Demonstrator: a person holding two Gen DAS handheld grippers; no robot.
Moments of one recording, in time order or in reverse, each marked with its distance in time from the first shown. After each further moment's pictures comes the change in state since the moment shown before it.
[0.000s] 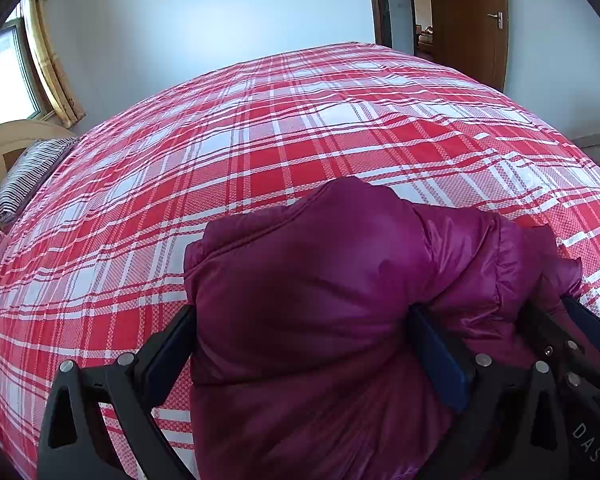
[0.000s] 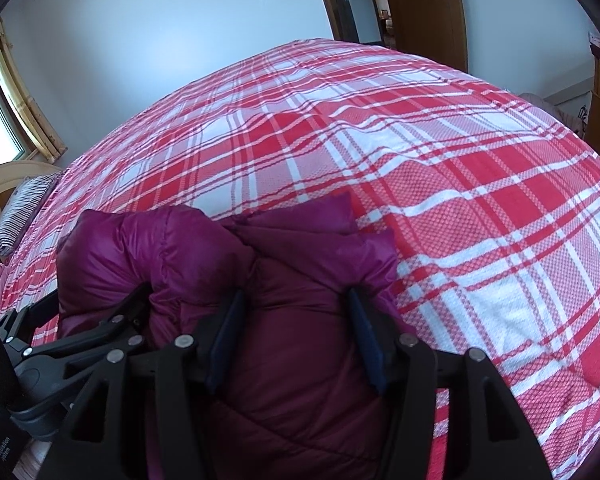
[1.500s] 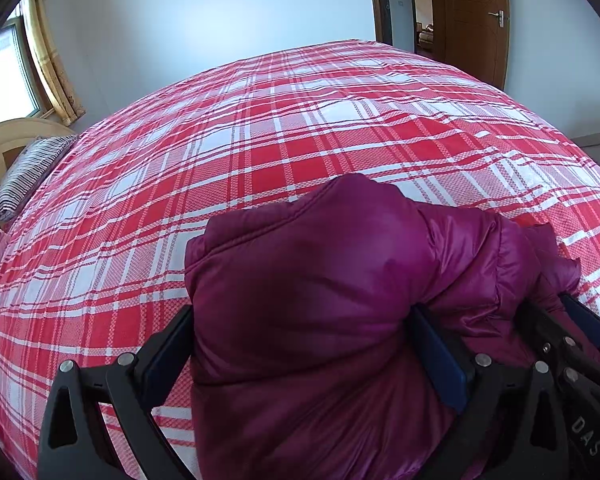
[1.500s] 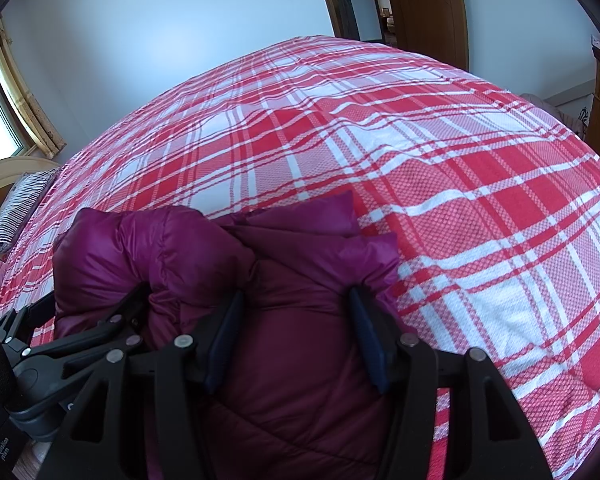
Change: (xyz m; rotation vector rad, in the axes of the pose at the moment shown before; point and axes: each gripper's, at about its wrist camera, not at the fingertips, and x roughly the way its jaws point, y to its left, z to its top) left arm -0.005 0.003 0.001 0.011 0.006 -0.012; right arm 0.004 0.000 0.002 -0.006 0.018 0.006
